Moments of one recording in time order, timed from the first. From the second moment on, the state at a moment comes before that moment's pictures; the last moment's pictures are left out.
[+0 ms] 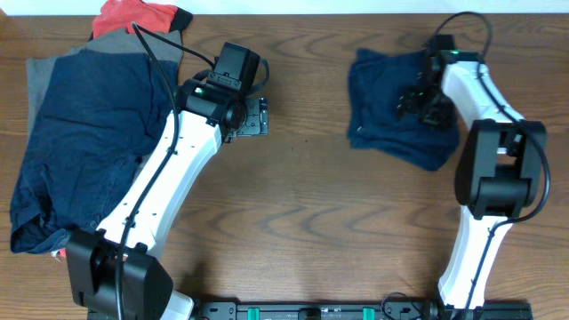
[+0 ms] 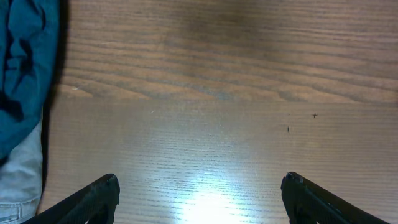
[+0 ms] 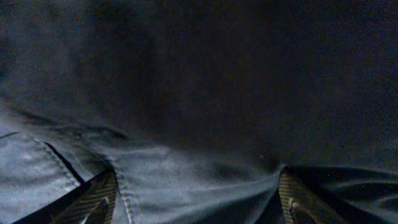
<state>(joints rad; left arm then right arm) -0.36 1.66 1.48 -0.99 -0.14 -0.36 -0.04 2.27 1.75 -0.95 0.01 0.31</state>
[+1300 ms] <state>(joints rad) -0.36 1.66 1.48 -0.94 -0.14 -0.36 -0.31 2.37 1.76 -0.34 0.09 0.19</state>
